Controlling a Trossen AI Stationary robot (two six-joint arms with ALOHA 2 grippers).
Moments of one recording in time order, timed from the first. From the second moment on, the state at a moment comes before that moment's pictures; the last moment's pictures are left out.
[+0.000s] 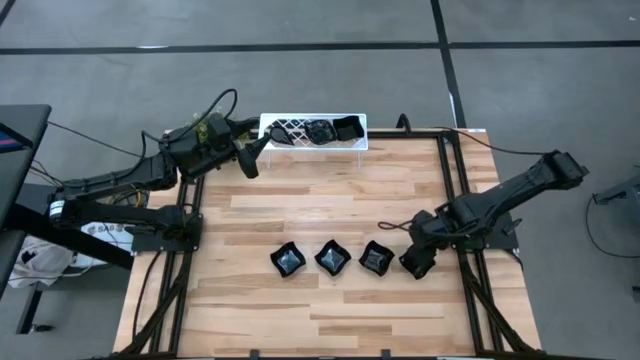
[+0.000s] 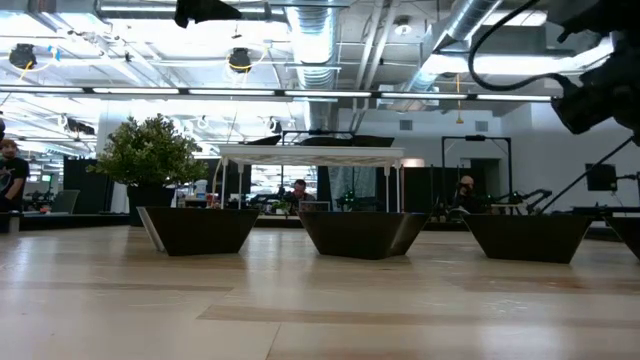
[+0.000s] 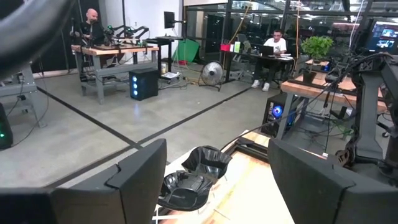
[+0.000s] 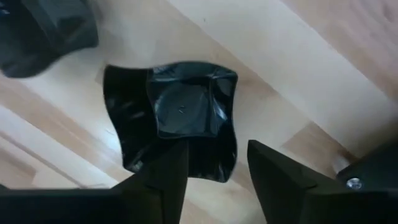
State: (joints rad) left arm 0.24 1.04 0.89 -0.01 -0.37 -0.03; right arm 0.38 0.98 0.60 -0.99 -0.10 1.28
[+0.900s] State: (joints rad) left arm 0.24 1.04 0.89 -0.01 -0.37 -0.02; right arm 0.40 1.22 0.60 -0.93 -0.13 1.31
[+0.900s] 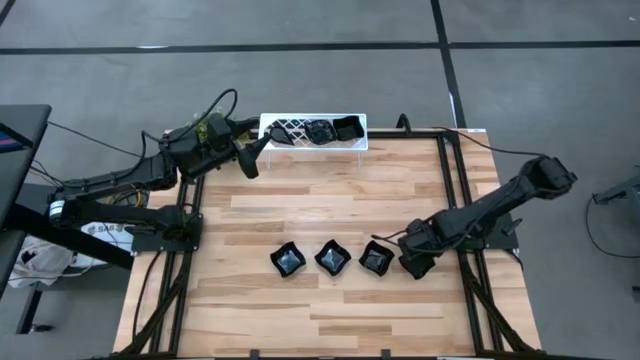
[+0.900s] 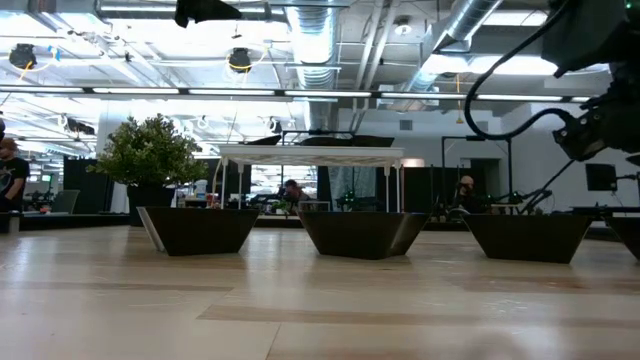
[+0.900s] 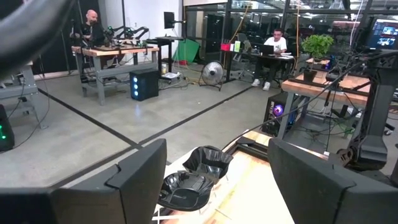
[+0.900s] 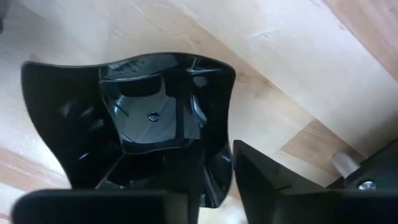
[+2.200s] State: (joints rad) left arm 0.24 1.04 0.89 0.00 -0.37 -0.03; right arm 0.03 1.15 1.19 -1.26 -0.03 0.41
